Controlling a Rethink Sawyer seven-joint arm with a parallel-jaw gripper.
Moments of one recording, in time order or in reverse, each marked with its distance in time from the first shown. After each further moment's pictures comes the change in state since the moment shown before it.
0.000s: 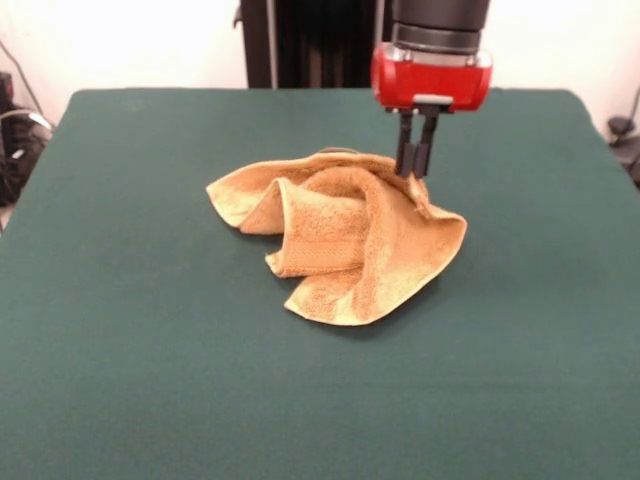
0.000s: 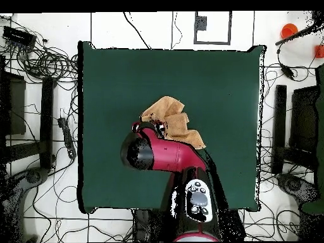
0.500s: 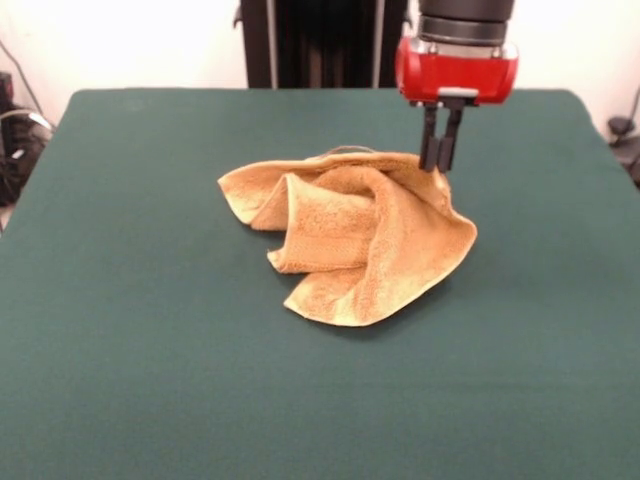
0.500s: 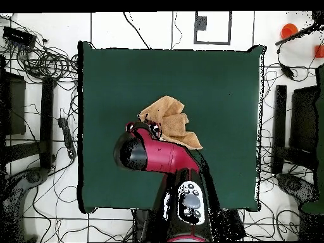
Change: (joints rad) arm 0.036 -0.007 -0.007 0.018 0.064 0.000 0.000
